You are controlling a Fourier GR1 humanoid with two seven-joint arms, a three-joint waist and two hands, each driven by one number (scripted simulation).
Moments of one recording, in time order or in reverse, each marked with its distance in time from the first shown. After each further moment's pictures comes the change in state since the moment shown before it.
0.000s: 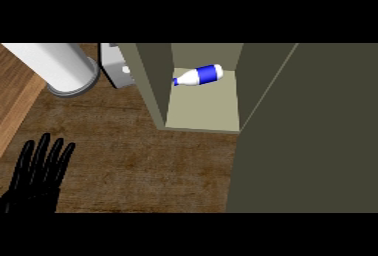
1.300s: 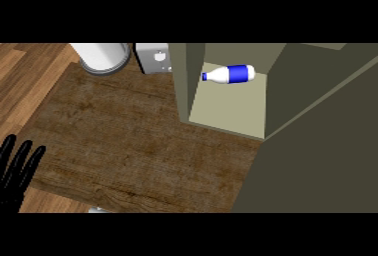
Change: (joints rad) left arm 0.068 0.166 0.131 -0.031 0.101 -0.241 0.019; right arm -0.295 -0.032 0.014 0.011 -0.030 -0.028 0.150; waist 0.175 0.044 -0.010
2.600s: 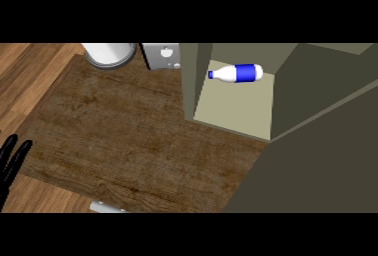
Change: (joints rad) left arm -0.016 0.048 0.062 0.037 0.045 -0.075 0.012; right arm -0.227 -0.014 -0.006 0.026 -0.044 0.060 0.096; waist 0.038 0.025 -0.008
